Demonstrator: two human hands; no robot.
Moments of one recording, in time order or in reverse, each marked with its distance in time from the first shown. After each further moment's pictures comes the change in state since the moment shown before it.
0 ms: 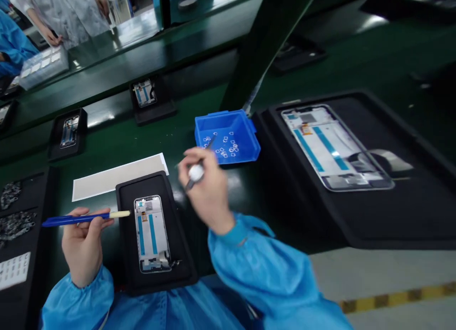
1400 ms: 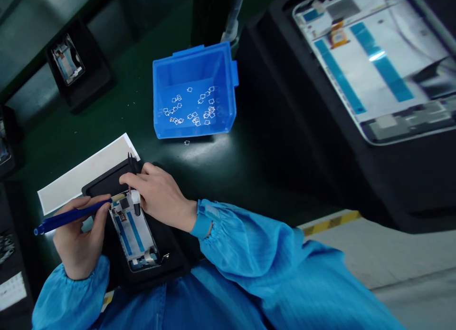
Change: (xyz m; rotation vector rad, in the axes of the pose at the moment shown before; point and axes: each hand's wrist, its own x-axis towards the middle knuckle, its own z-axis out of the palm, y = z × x) left_hand 0.018 0.002 0.039 0.676 -0.414 0.485; right_hand -0.033 0.025 0.019 -0.081 -0.656 -0.120
